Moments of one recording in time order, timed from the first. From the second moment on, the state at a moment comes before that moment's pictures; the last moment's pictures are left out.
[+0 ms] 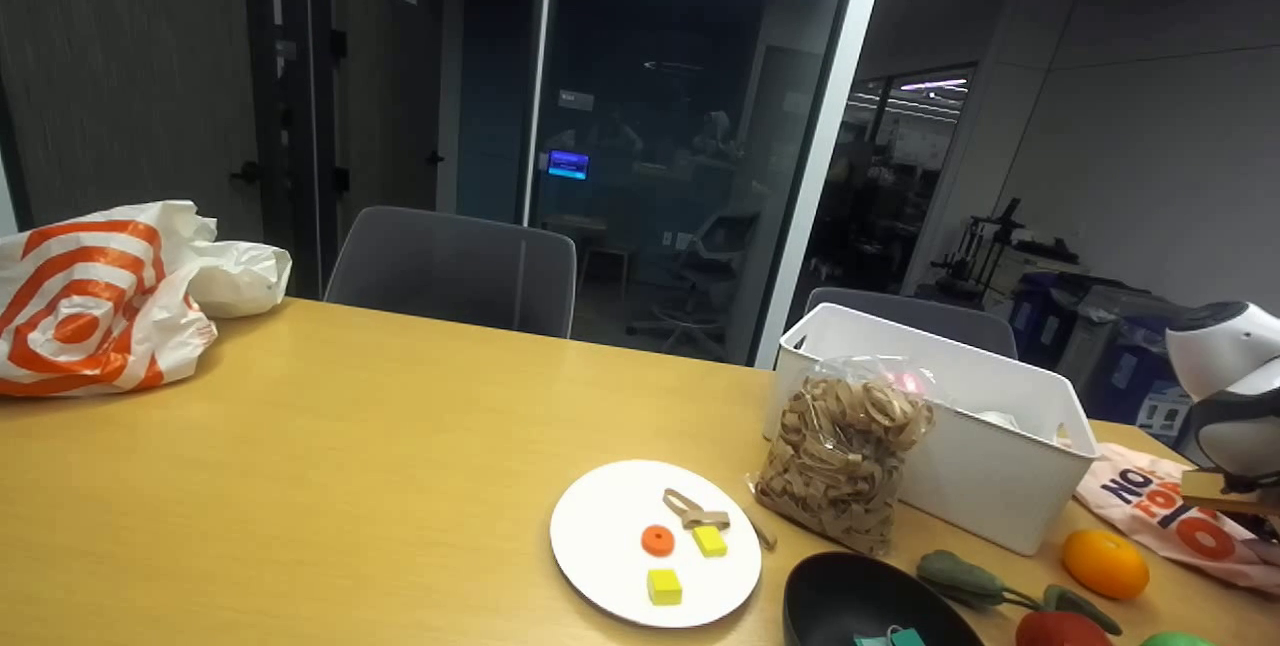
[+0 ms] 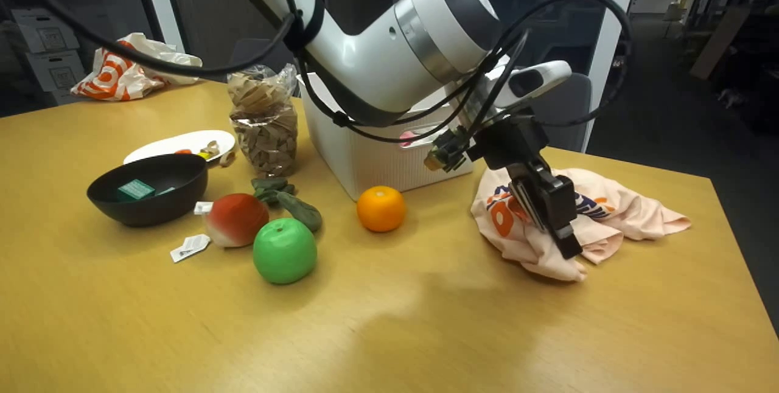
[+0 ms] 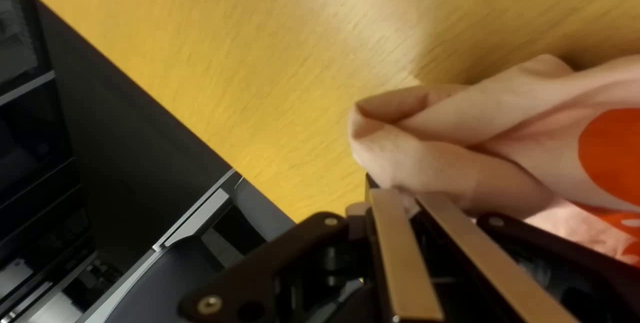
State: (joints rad) arm -0.05 0.46 -0.45 -1.92 -0.74 2.28 1.07
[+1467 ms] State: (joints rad) arm -0.14 0.44 -0.31 -2.02 -2.09 2.08 1.78
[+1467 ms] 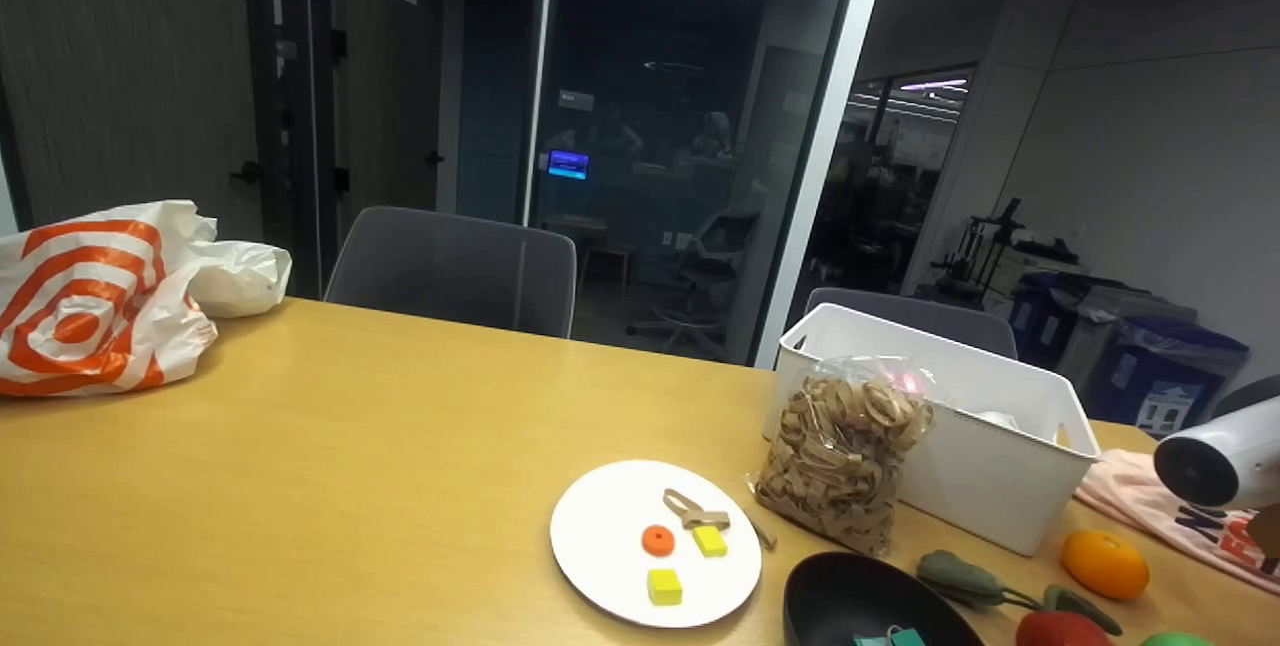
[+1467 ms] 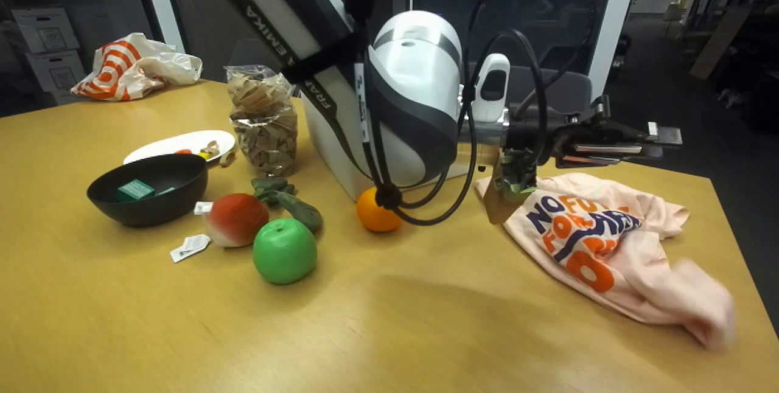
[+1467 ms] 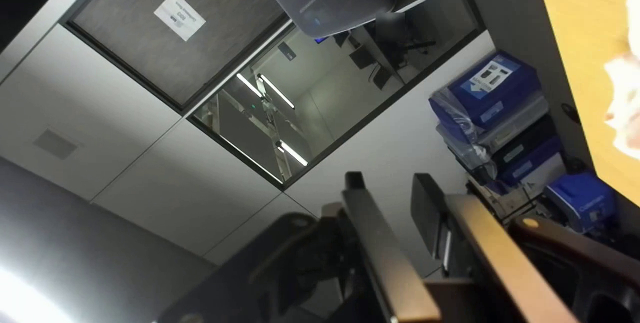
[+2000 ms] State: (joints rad) arm -0.26 0.30 -0.20 -1.98 -1.72 2.24 1.62
